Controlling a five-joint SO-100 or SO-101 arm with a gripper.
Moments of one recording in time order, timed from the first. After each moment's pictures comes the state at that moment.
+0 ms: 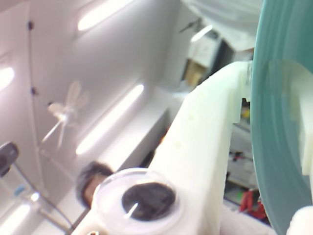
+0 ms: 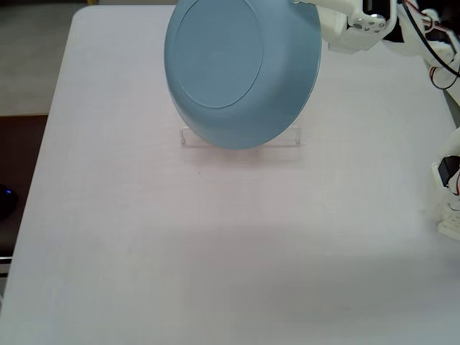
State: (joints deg) arm -8.3 106.6 53.4 18.0 -26.5
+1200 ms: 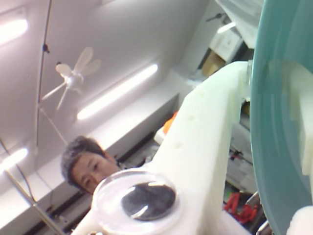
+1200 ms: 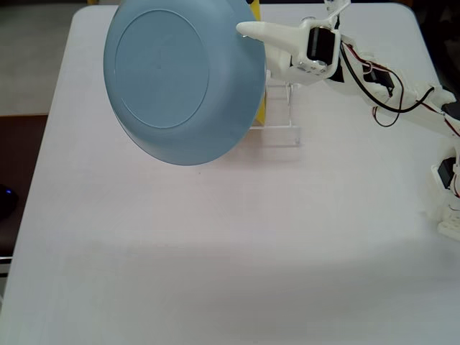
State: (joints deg) arm -12.0 91.3 53.5 -6.1 -35.7
